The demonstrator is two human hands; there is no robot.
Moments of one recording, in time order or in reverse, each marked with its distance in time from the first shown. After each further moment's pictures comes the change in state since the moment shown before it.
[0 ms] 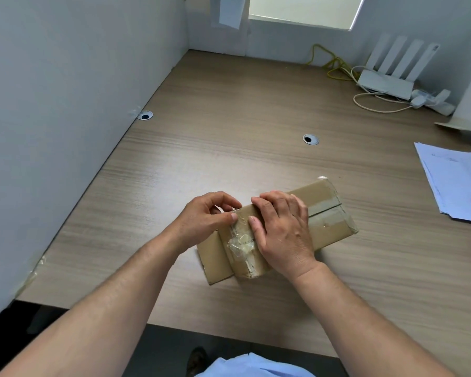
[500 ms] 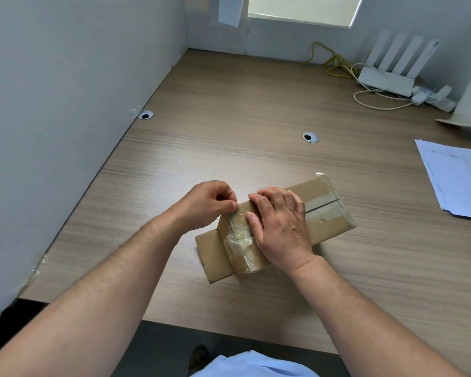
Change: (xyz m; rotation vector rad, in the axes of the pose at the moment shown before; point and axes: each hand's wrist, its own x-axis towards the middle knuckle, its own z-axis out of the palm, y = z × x) left_hand 0.016 0.021 -0.004 0.264 -0.022 0.002; right_hand 0.004 -0.001 0.001 -0.008 -0.062 0.015
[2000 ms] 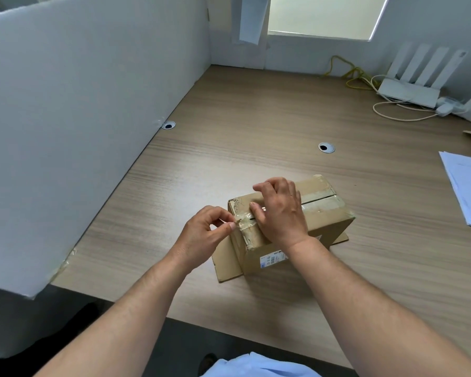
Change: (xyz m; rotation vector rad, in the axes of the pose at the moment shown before) left_hand -0.051 -0.031 0.027 -0.105 0.310 0.049; right_hand 0.035 -0.003 0.005 0.179 -0.093 0.017
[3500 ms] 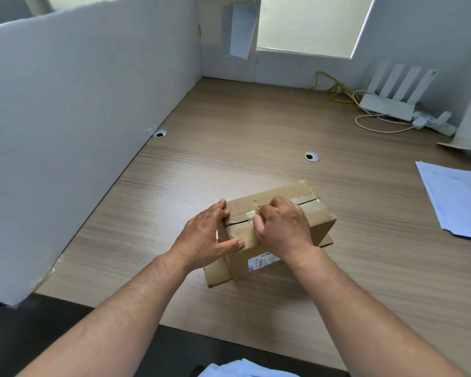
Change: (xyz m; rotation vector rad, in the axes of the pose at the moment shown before) left_hand 0.009 0.006 0.011 0.545 -0.159 0.102; right_hand -0.020 0.001 -0.032 -0.207 -0.126 0.092
